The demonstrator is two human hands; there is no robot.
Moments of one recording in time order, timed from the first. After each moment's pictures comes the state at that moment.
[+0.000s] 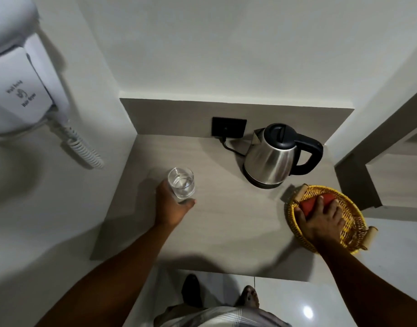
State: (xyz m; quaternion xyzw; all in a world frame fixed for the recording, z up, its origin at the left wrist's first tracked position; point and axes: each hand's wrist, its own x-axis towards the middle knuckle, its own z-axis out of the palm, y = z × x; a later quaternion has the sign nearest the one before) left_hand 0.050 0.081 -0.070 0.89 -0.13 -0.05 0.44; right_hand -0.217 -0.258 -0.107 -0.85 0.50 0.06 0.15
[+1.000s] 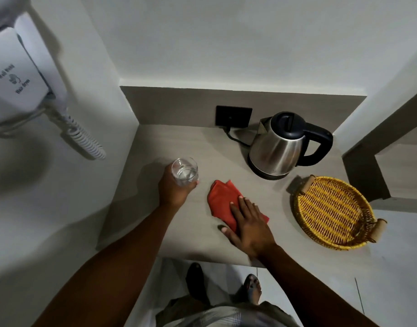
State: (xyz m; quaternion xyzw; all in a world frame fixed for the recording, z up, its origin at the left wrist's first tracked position) left_hand 0.060 0.065 -0.068 0.88 -0.06 -0.05 0.47; right_hand -0.151 -0.091 -0.097 -0.98 0.12 0.05 0.17
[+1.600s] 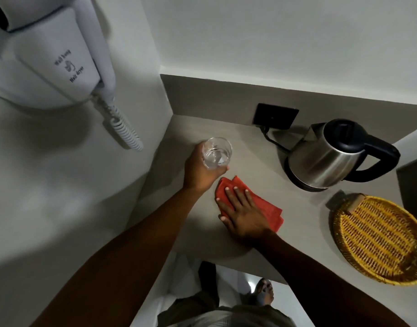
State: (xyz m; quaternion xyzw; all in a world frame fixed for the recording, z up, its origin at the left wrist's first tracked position) left_hand 0.100 0.067 -0.032 0.88 -0.14 -0.02 0.46; right_hand -0.054 -0.056 -0.114 -0.99 -0.07 0.08 0.08
